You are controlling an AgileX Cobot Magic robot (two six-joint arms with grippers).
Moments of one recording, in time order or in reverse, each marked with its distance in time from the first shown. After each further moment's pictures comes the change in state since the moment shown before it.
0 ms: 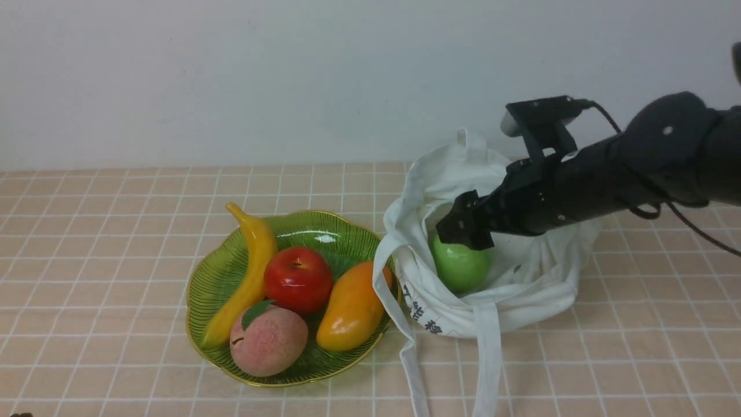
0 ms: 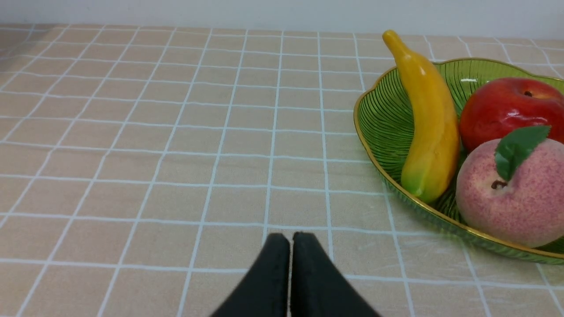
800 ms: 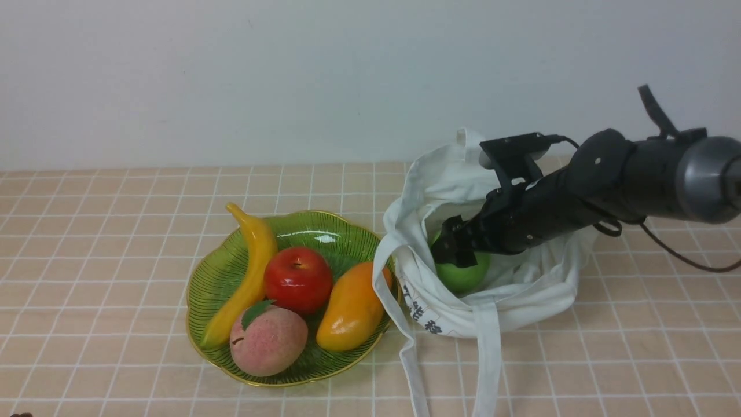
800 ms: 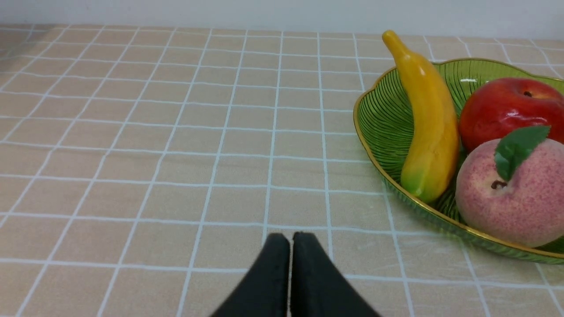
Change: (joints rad) right arm 0.001 0.191 -0.054 -0.044 -0.077 0.025; left arm 0.000 0.000 0.000 0.000 0.000 0.000
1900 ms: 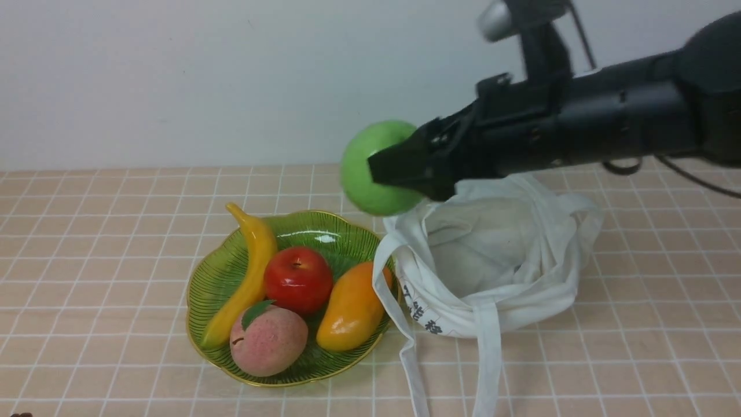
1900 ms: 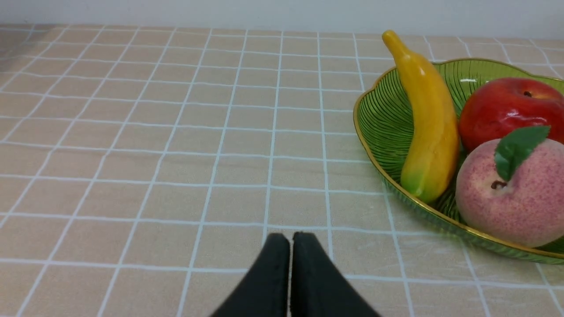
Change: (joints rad) right arm 0.132 -0.377 0.002 0.413 0.162 -0.435; left arm 0.000 0.000 0.000 0.000 0.000 0.000
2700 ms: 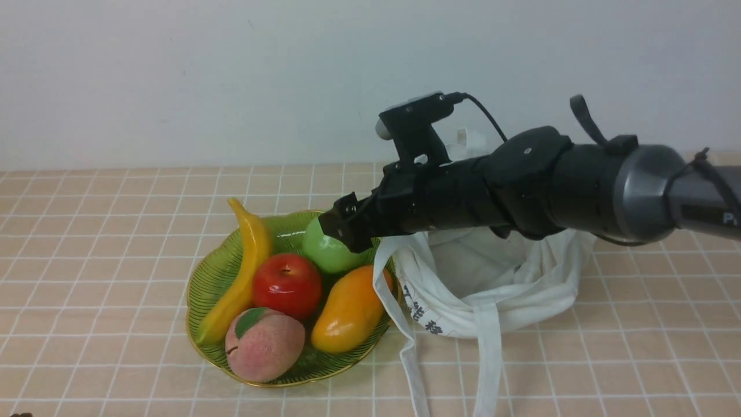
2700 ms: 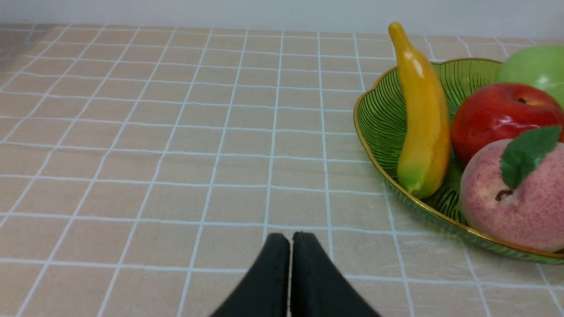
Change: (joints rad) right arm 0.112 0.333 -0.072 0.131 -0.316 -0.078; left arm 0.000 0.000 0.000 0.000 0.000 0.000
